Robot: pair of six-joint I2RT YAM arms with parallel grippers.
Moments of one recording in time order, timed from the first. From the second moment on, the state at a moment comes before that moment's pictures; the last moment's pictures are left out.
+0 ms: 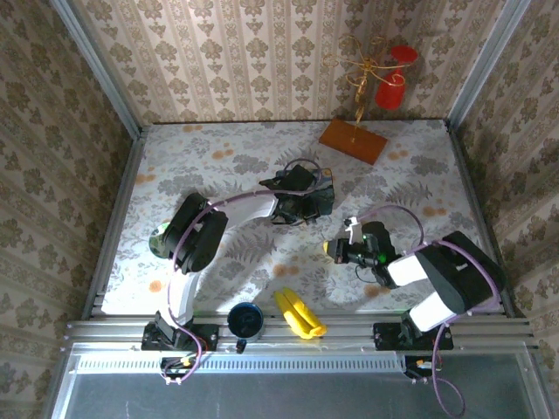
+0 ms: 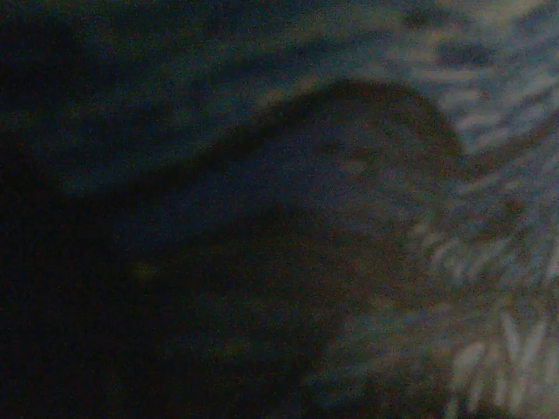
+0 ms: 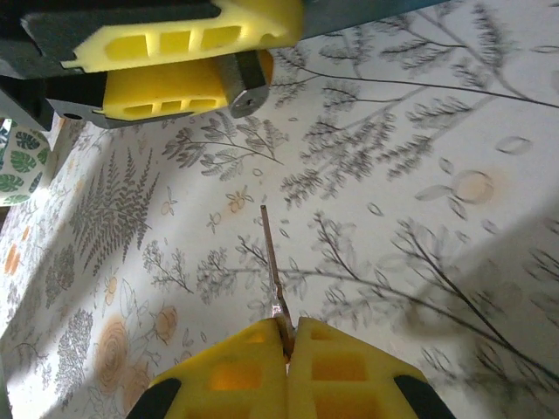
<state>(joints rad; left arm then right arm) -0.81 2.06 1.47 -0.45 0.21 -0.95 0.41 1.57 0.25 0.76 -0.43 0.56</state>
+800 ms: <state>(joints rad) -0.77 2.05 1.44 -0.38 0.37 -0.94 0.45 1.68 0.30 0.88 -0.39 0.55</state>
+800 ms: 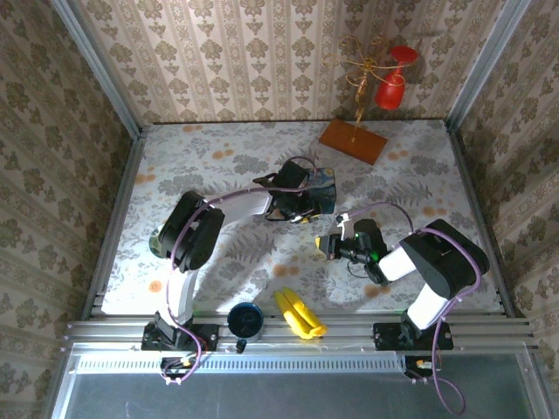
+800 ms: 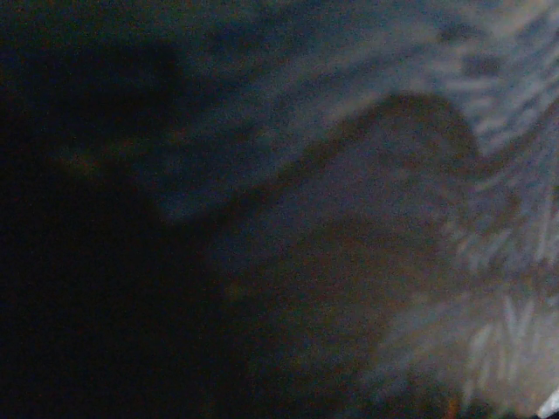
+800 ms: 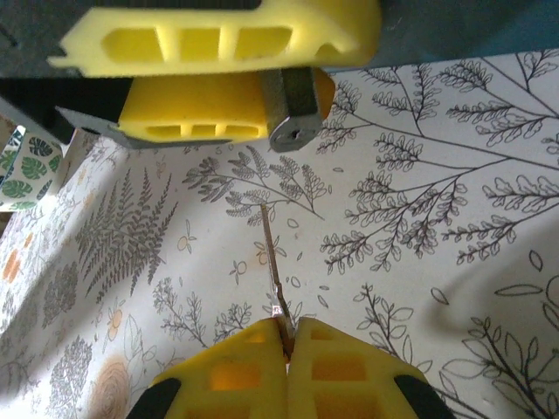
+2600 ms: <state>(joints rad) -0.76 2.04 1.40 -0.33 0.40 -0.93 0.44 1.75 0.34 0.96 -0.32 0.61</state>
